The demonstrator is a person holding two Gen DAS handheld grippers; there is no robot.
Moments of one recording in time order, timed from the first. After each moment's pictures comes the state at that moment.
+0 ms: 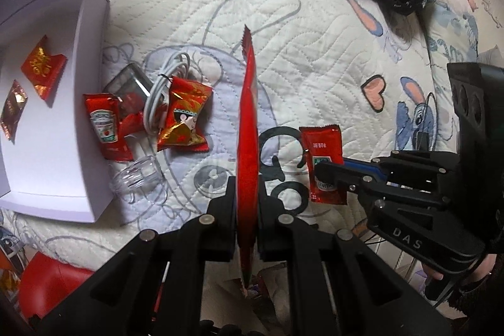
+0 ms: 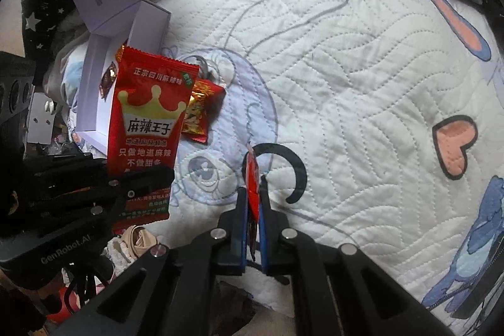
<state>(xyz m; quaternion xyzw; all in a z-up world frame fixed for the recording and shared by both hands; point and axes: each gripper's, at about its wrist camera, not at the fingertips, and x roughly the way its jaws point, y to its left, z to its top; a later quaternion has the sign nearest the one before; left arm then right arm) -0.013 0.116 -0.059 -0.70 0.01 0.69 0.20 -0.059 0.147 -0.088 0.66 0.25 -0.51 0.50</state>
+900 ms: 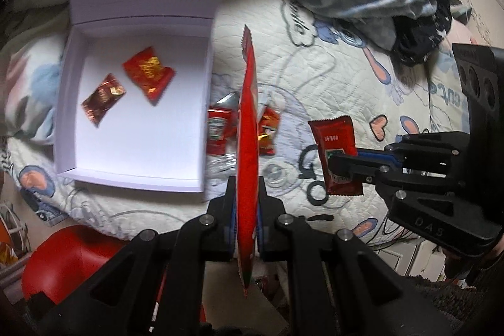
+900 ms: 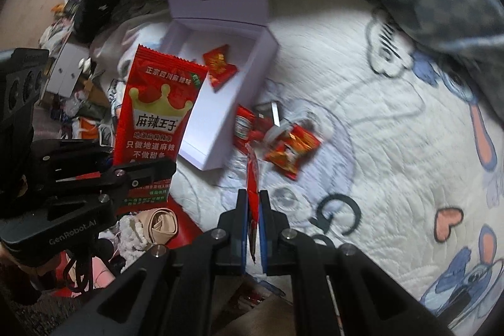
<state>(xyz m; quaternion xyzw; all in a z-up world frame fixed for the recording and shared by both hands) -0.019 0.001 0.028 -0.67 -0.03 0.73 0.14 -0.001 0.078 0.014 0.58 0.32 -0.46 0.59</state>
